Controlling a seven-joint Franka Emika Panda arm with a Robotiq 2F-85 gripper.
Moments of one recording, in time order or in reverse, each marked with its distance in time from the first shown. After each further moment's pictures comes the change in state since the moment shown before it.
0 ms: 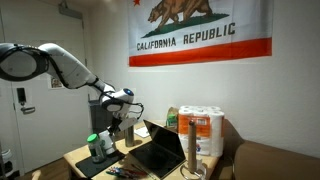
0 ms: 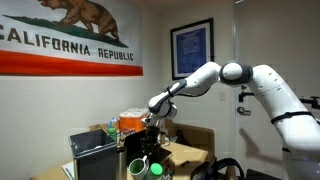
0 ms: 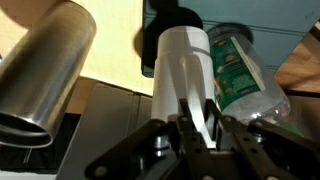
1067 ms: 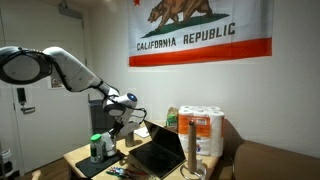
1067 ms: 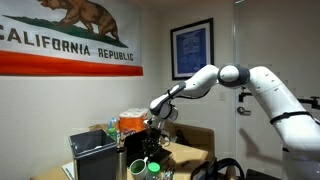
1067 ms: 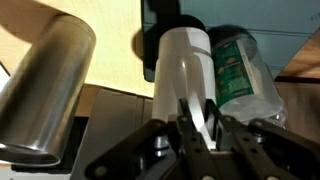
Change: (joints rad) arm -0.034 0.038 0.000 0.007 0.064 -0.003 -0.034
